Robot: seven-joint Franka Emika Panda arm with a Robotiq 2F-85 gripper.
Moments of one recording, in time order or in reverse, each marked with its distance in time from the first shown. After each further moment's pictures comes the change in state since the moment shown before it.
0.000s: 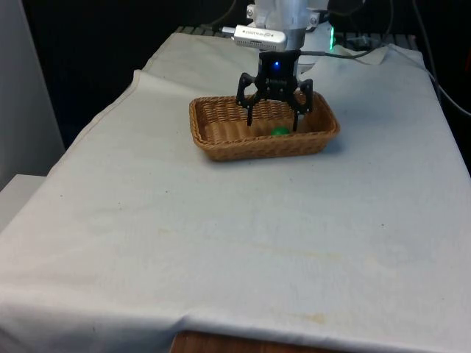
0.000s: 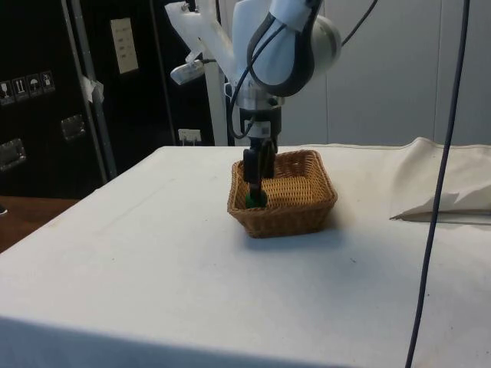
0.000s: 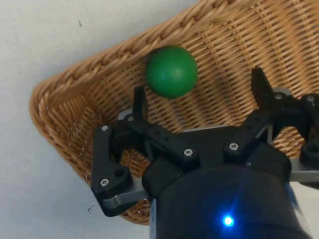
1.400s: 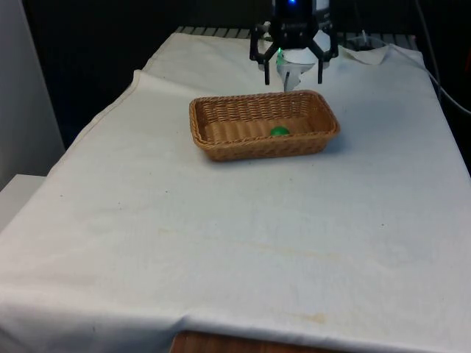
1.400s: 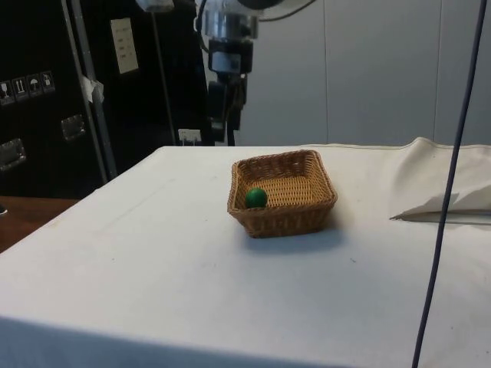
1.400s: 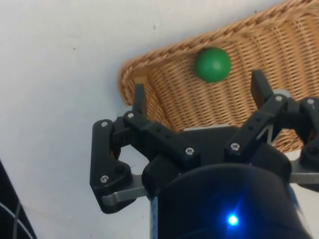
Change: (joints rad) arm -0.001 -0.239 0.010 0.111 -0.084 -0.247 0.047
